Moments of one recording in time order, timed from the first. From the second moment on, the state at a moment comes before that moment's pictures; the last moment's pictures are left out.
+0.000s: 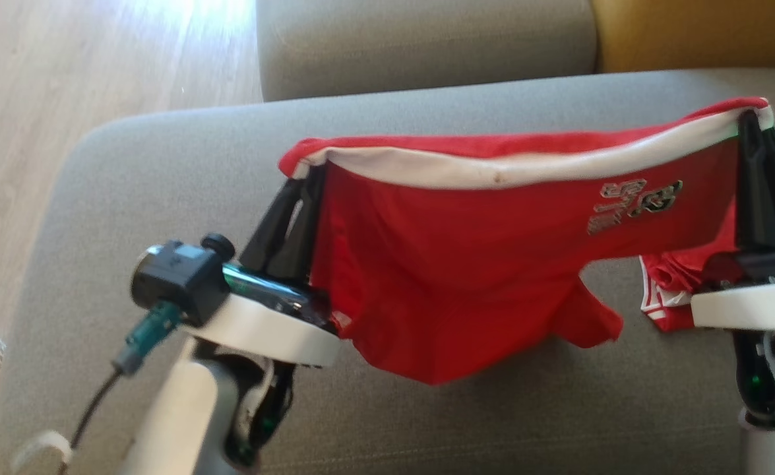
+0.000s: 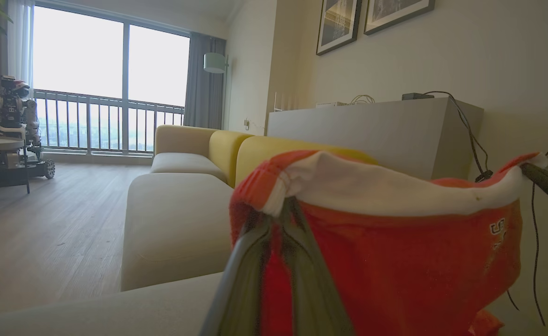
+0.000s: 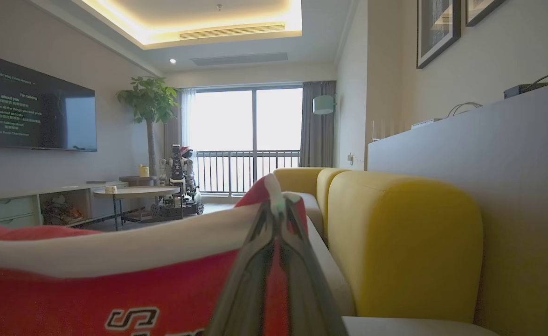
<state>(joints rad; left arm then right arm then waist) -0.19 0.06 -0.39 -0.20 -0.27 0.03 -0.06 -0.14 -0.05 -0.16 -0.28 0.16 0.13 -0.04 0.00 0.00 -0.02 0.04</state>
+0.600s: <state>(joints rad) -1.23 0.16 -0.27 0.31 -0.39 -0.11 0.04 -1.26 -0.06 -0.14 0.29 0.23 0.13 -0.05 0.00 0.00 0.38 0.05</state>
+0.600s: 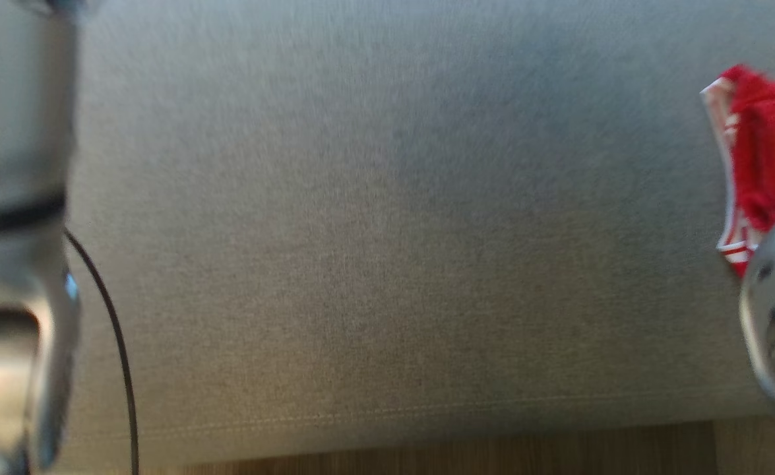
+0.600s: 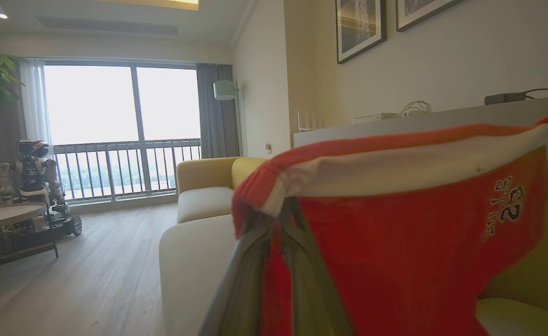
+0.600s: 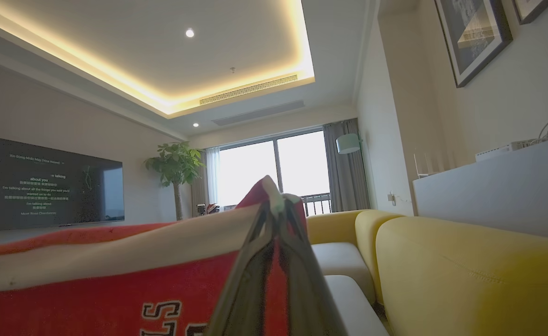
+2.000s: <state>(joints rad) -0.66 0.07 -0.66 0.83 -0.24 -0.12 -0.25 -0.85 -0.24 0.38 1.05 0.50 0.13 0.06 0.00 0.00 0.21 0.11</state>
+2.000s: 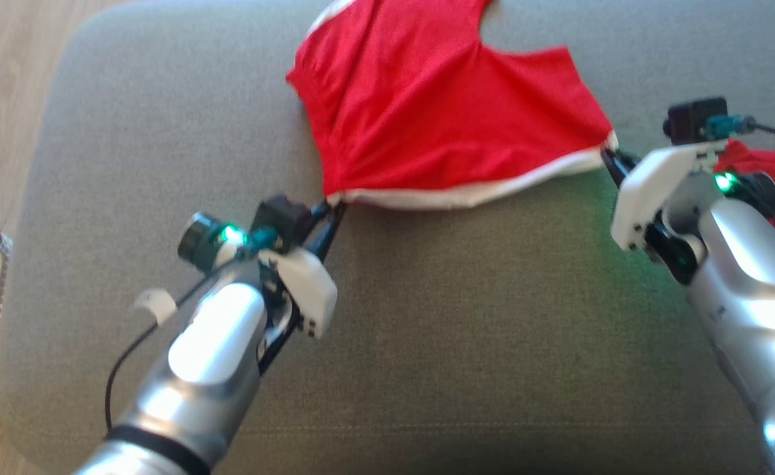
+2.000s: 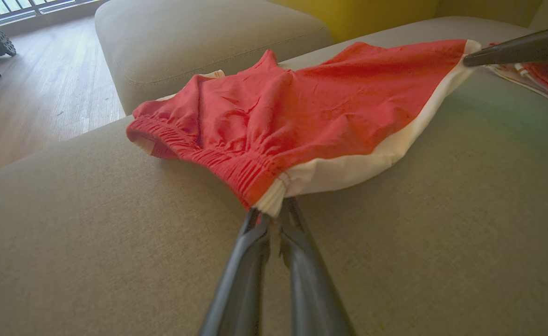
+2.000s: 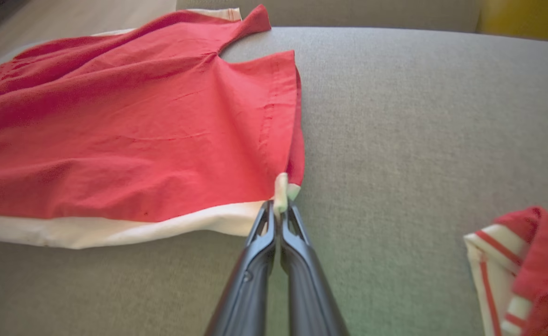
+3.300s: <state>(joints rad) -0.20 0.45 -1.15 0.18 -0.74 -0.13 -0.12 -0.20 -0.78 0.37 0.21 0.99 0.13 1.11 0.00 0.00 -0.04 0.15</state>
